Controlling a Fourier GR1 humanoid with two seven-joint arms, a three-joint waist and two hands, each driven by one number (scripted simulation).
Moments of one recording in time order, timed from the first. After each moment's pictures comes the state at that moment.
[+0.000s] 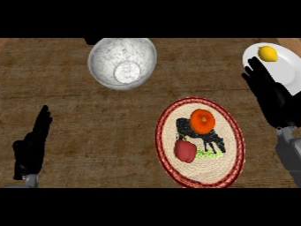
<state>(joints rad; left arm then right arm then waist) 0.01 0.32 -0.09 -1.32 0.11 0.27 -0.12 -0.32 -0.47 0.18 -1.36 -0.48 -0.11 0.05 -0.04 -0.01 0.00</state>
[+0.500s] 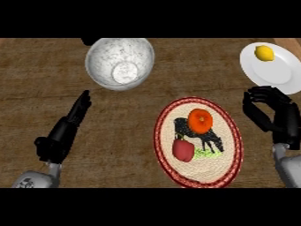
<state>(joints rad) -0.09 0.29 -0.25 -1.46 0.12 0.10 -0.09 -0.20 -0.44 0.20 -1.38 -0.14 -0.61 0.05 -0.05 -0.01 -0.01</state>
